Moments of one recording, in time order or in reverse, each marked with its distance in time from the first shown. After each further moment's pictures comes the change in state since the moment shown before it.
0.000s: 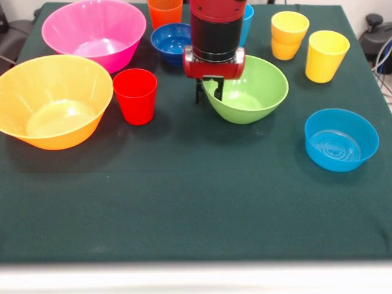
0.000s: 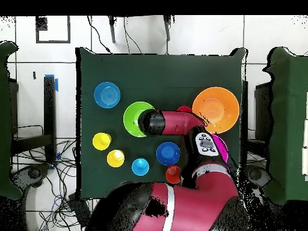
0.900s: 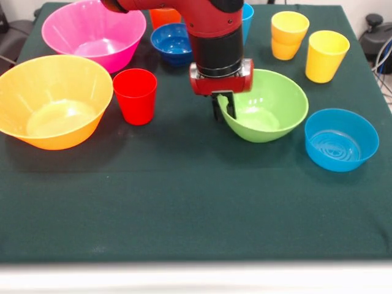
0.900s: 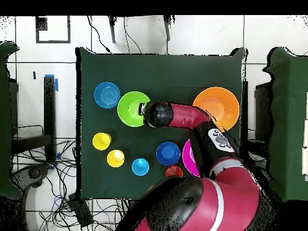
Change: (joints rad) arm -0.162 0.037 0.220 -0.024 0.000 0.035 0.000
